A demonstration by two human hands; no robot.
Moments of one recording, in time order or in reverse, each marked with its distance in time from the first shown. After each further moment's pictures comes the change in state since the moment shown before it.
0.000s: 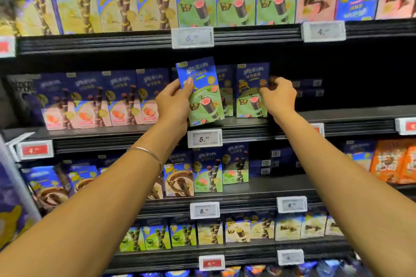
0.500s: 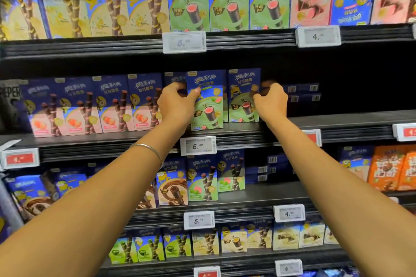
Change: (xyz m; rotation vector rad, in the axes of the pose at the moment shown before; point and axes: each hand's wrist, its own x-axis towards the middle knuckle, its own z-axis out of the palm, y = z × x) left_hand 0.016 -0.004 0.017 0.578 0.046 0.240; right_hand 0.005 0.001 0.009 -0.046 0.004 0.035
